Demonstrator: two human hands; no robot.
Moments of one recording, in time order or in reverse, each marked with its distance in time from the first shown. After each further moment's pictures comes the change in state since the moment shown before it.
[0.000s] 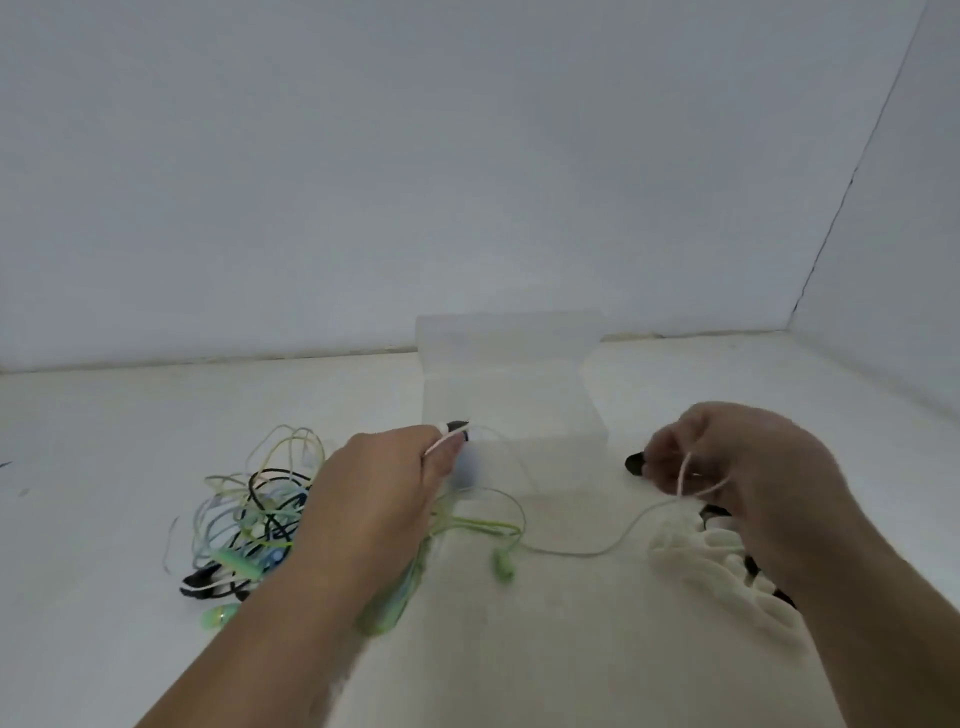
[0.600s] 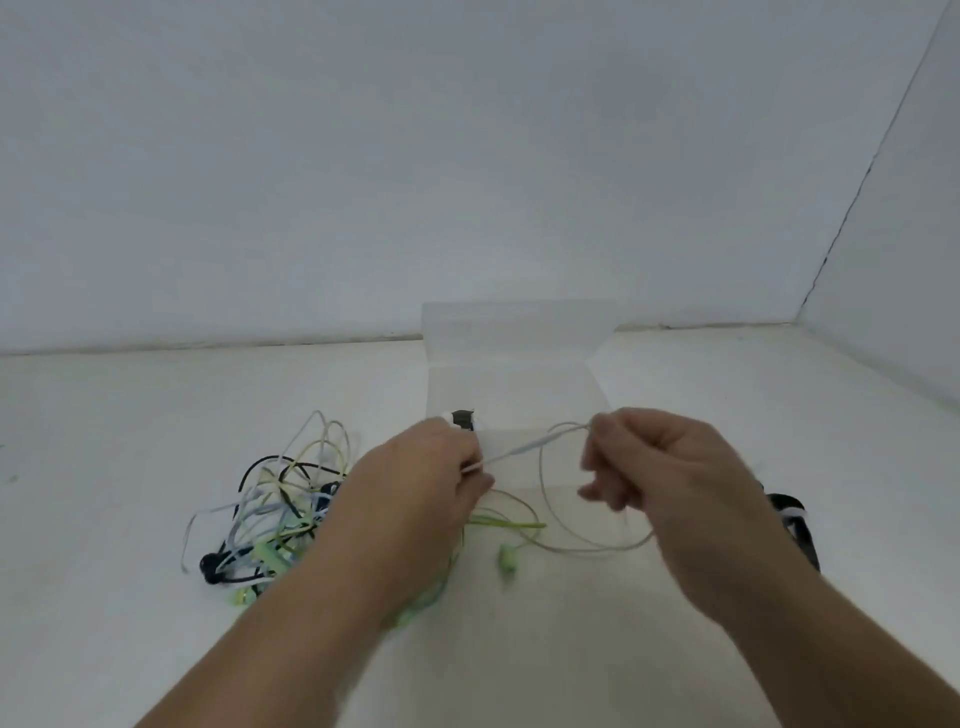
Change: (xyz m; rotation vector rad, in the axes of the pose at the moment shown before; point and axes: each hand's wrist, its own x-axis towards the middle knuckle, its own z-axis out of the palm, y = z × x) left_hand 0.003 0.006 0.013 0.114 -0.073 0.118; right_hand -0.016 0.006 0.051 0.014 -0.174 -0.128
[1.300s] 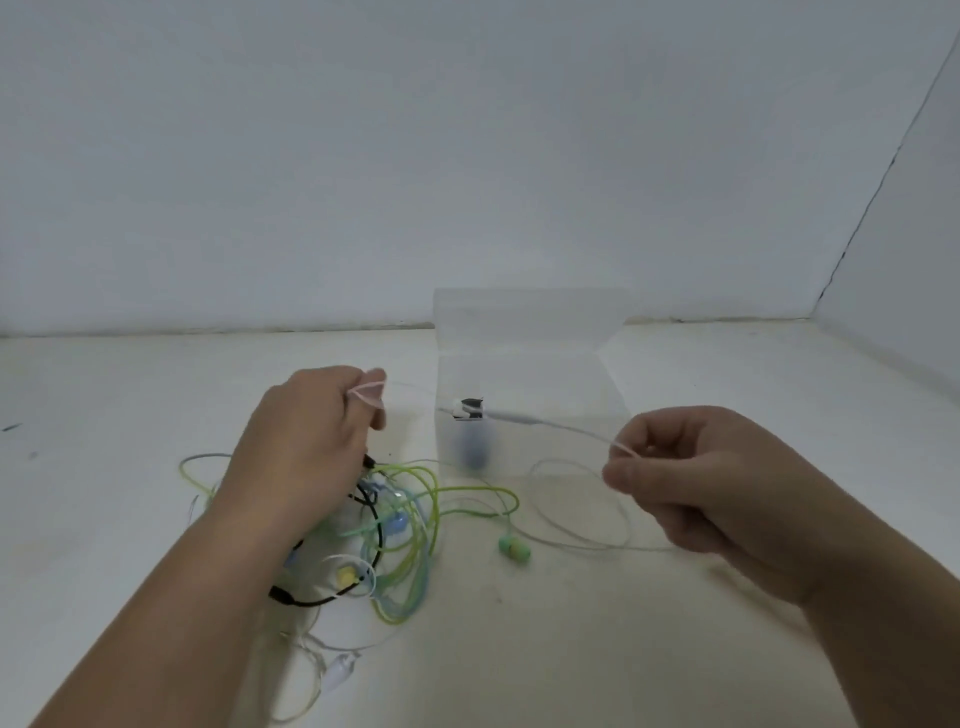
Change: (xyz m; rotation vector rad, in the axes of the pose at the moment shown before) left_hand -0.003 -0.049 -0.037 -0.297 0.227 -0.293; right_hand -0.001 -0.015 -0.029 -0.120 -0.315 0.224
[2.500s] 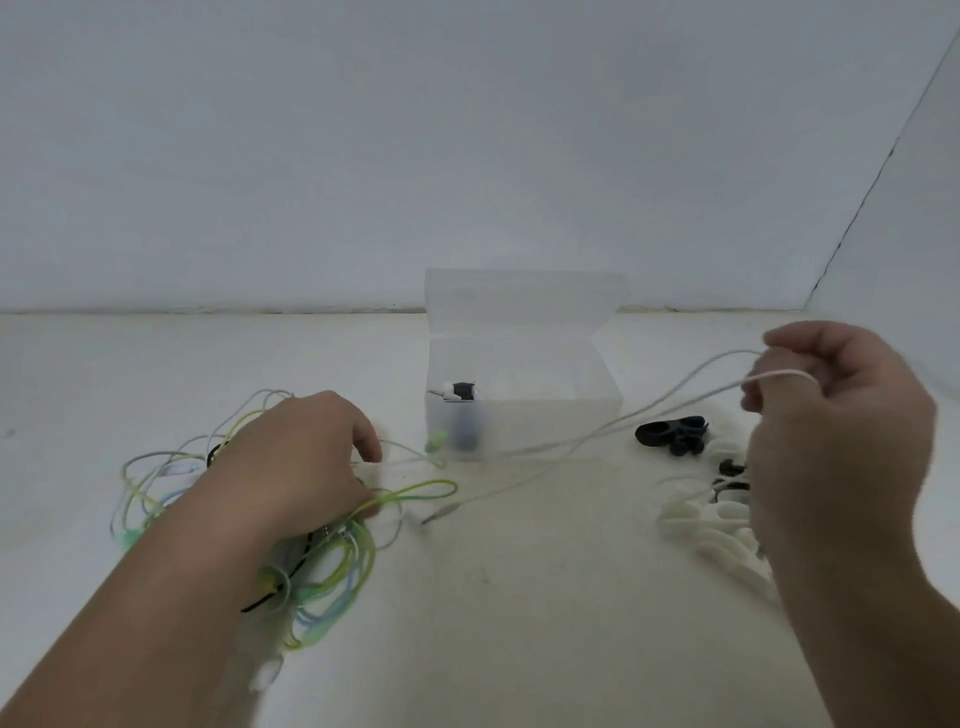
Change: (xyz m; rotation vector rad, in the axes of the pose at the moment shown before) left_hand -0.008 -0.002 0.001 0.493 -0.434 -0.064; right_hand 0.007 0.010 -0.005 0.050 1.079 -0.424
